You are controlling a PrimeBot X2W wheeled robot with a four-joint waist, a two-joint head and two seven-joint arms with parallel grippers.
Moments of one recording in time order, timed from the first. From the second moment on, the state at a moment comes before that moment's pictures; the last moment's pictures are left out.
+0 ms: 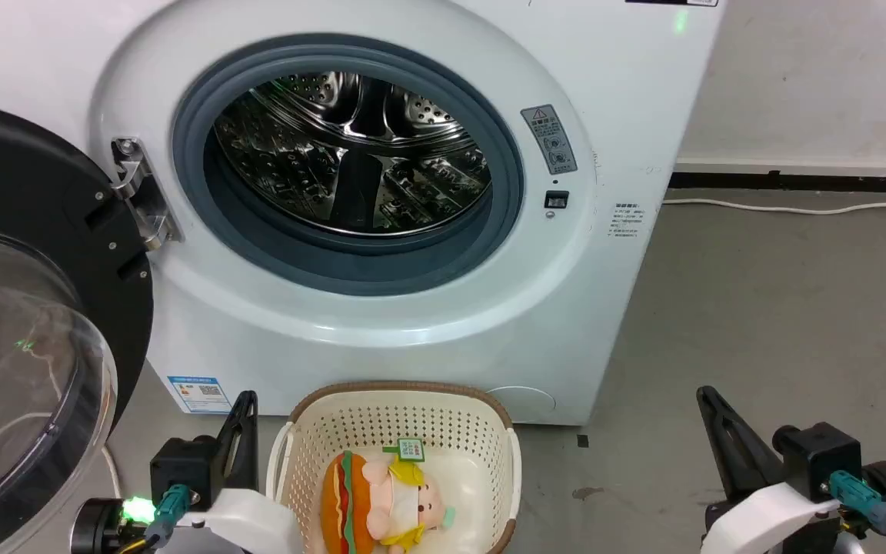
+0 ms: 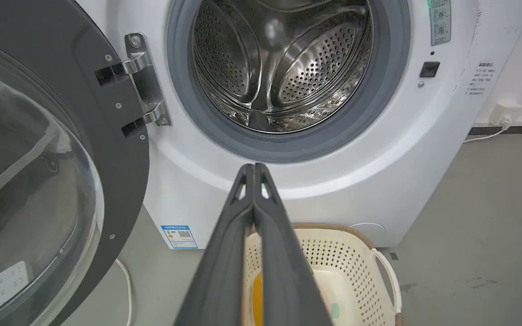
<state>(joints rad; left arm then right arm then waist) 0.02 0.05 0.00 0.00 0.00 0.00 0.00 0.01 -0.05 0.00 0.00 0.01 0.13 0.00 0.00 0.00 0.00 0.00</state>
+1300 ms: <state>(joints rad) 0.02 0.05 0.00 0.00 0.00 0.00 0.00 0.01 -0.05 0.00 0.00 0.01 0.13 0.00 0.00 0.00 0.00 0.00</state>
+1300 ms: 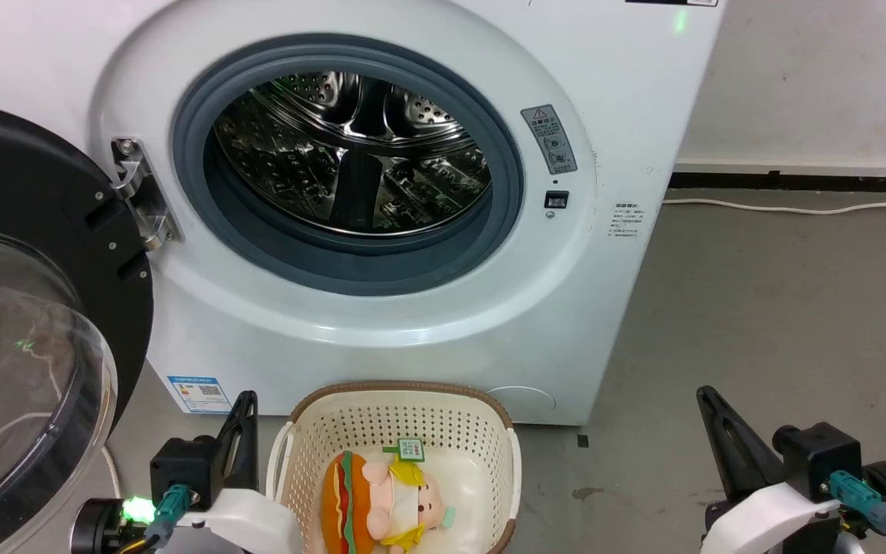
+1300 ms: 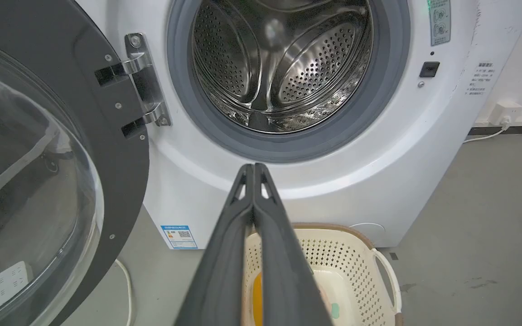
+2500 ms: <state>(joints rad) 0.02 0.05 0.00 0.00 0.00 0.00 0.00 0.01 -0.05 0.00 0.00 0.02 0.13 0.00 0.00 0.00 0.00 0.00</state>
